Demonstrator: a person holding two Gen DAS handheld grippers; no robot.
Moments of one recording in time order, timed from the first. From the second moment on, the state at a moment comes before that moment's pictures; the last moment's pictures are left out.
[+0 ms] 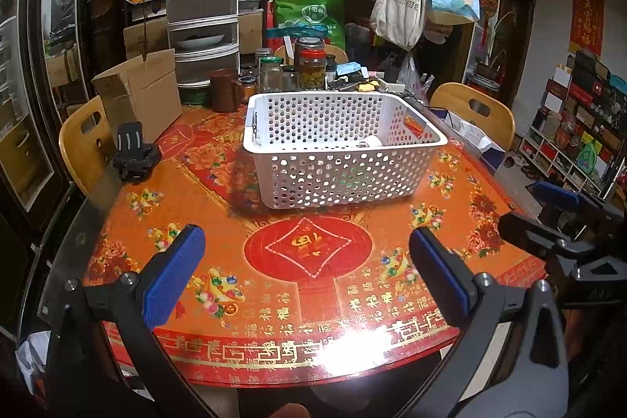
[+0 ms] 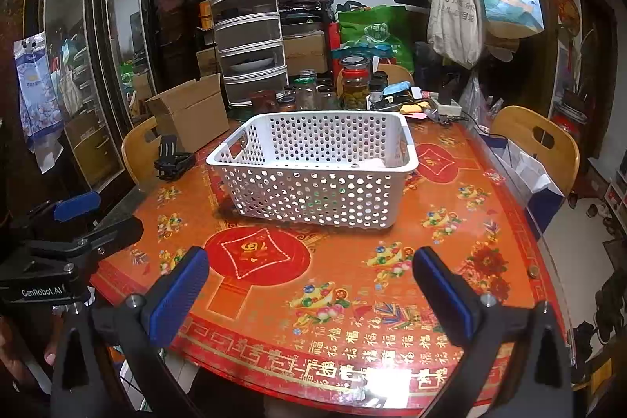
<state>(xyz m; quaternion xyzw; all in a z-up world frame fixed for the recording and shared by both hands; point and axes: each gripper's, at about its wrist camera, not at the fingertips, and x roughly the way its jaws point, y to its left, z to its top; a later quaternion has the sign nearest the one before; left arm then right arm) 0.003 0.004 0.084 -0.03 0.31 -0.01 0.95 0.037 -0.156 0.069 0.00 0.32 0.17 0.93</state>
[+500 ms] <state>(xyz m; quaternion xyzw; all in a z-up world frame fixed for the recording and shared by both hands) 0.003 0.004 0.084 -0.04 0.31 -0.01 0.95 0.037 -0.155 0.066 0.00 0.32 0.17 0.93</state>
